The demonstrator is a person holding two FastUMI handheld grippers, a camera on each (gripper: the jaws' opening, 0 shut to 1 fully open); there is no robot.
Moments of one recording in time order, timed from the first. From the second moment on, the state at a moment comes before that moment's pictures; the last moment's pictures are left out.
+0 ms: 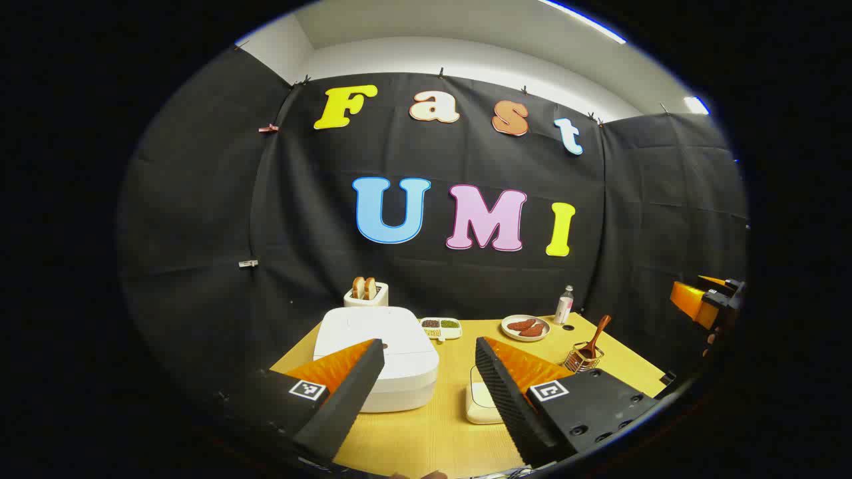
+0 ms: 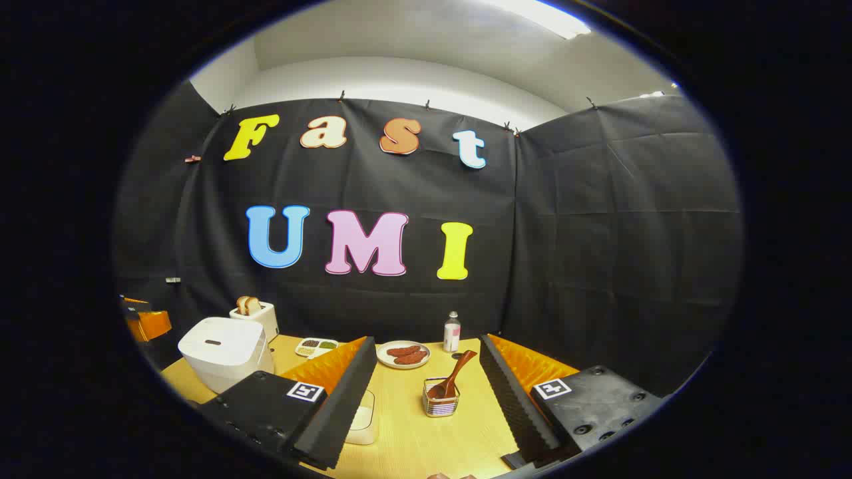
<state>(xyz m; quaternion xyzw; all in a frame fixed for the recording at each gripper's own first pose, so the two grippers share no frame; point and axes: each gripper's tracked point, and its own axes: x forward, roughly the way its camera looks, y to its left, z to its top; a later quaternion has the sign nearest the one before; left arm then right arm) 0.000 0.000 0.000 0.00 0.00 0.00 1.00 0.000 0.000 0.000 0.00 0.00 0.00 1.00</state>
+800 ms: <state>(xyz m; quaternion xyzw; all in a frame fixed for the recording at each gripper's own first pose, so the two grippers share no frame) -0.022 0.021 -0.019 -0.02 0.01 0.02 1.00 -0.002 0.035 0.005 0.00 0.01 0.04 1.00</state>
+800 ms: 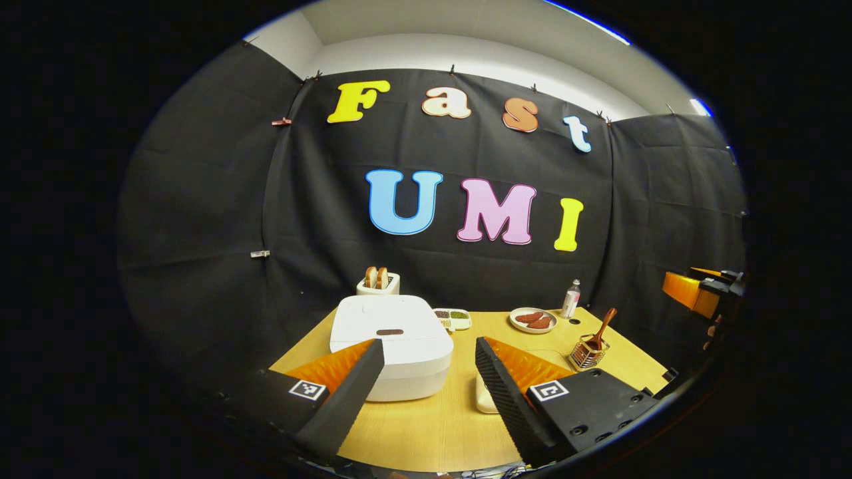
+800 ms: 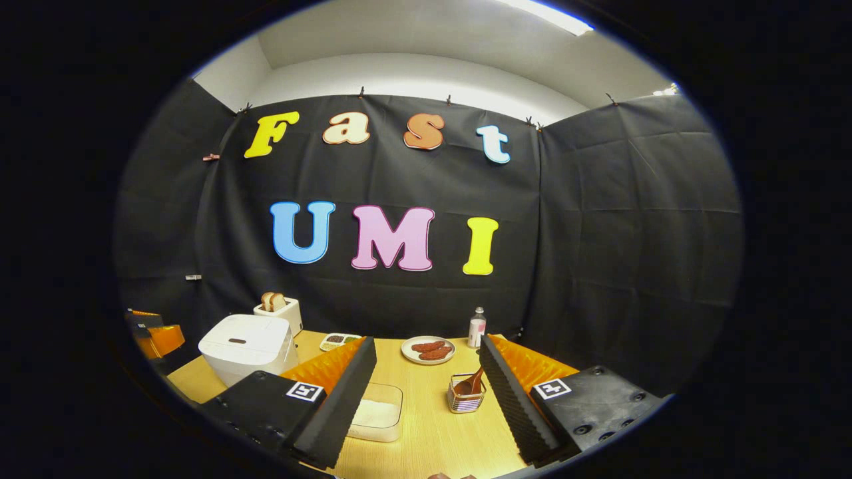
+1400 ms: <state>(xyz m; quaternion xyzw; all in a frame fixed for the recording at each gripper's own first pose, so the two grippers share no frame) 0.015 0.039 -0.006 -0.03 0.02 0.02 1.00 0.034 0.035 -0.011 -0.01 0.04 0.06 1.00</state>
